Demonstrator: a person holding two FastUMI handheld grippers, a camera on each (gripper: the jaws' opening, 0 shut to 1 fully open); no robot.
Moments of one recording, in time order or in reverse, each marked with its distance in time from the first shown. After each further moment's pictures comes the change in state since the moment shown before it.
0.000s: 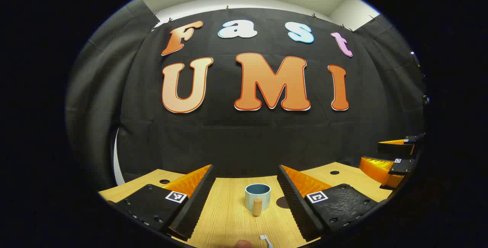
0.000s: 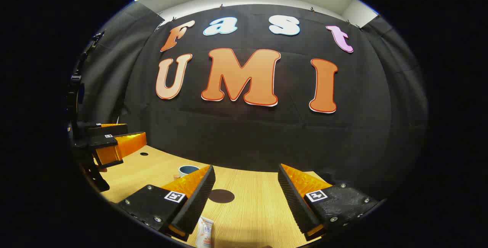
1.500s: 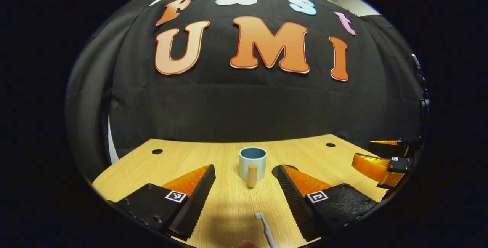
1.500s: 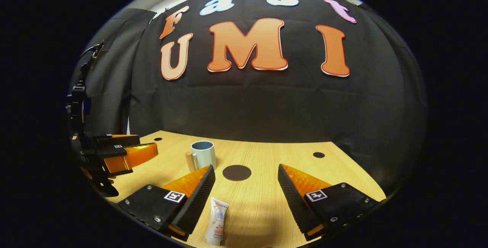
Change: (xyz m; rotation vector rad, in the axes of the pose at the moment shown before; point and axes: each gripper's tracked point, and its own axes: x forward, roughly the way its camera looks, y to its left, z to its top) left arm -0.007 -0.014 -0.105 -0.035 0.344 -0.066; right arm -0.004 0.027 -0.083 0.088 0.262 0.123
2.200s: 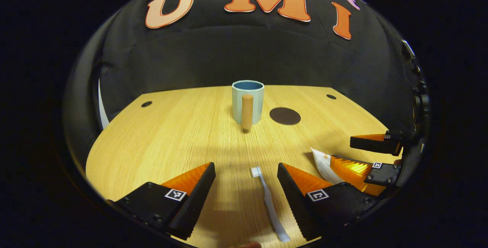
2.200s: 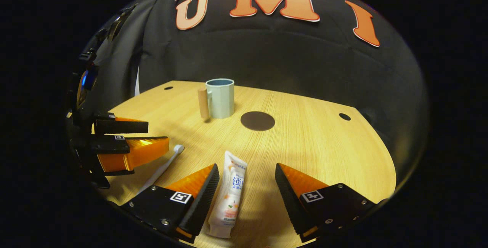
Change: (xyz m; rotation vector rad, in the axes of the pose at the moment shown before) left arm 0.003 -0.013 -0.131 -0.012 0.379 -0.025; right arm 0.014 0.043 -0.116 -0.114 0.347 0.102
